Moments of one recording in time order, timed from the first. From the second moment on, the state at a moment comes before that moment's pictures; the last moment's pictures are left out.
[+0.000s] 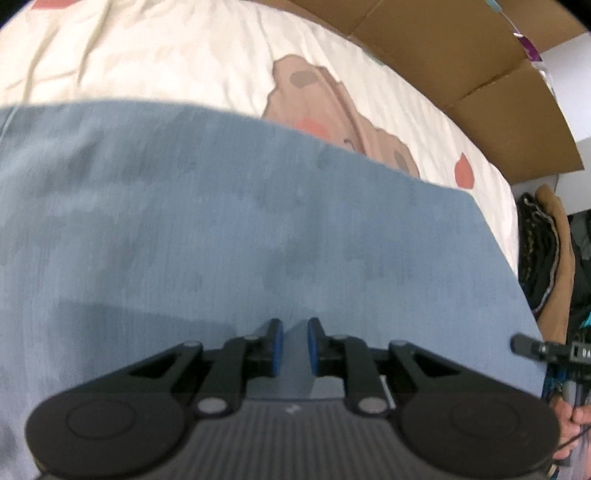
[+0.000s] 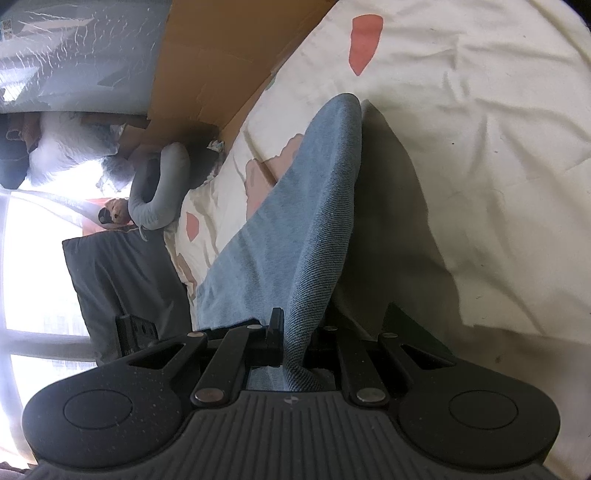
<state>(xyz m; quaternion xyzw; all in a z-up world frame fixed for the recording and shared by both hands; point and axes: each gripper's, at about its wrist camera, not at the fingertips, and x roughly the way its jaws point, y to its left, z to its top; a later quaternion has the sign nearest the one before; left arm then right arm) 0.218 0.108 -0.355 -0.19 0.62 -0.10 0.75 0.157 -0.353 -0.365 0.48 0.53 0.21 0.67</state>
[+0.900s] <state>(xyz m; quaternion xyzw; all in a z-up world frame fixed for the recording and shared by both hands) 0.287 0.093 -0.358 -0.20 0.56 -0.09 0.80 0.165 -0.370 -0.421 0.50 0.51 0.13 0.69</state>
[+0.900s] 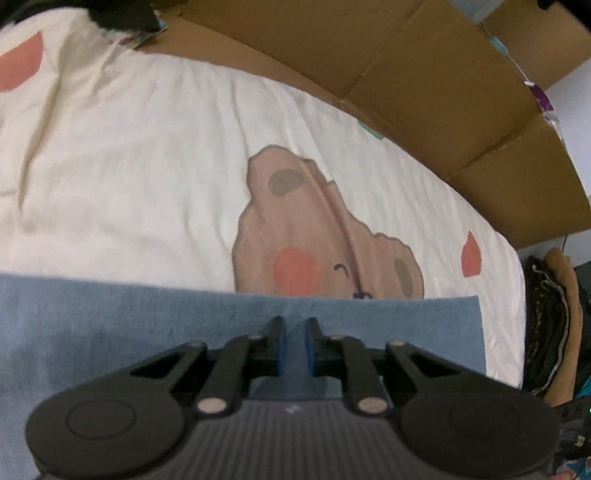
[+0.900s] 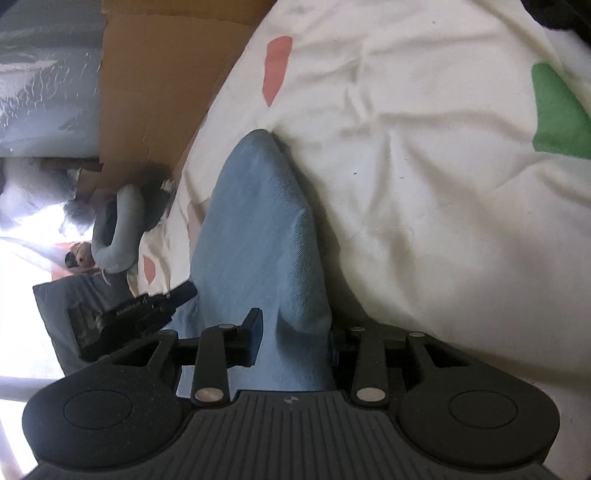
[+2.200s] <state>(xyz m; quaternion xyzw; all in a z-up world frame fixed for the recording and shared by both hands) 0.133 0.235 -0.275 -0.28 0.47 -0.03 0.84 0.232 -0.188 -0.191 0.22 0.55 0.26 0.76</state>
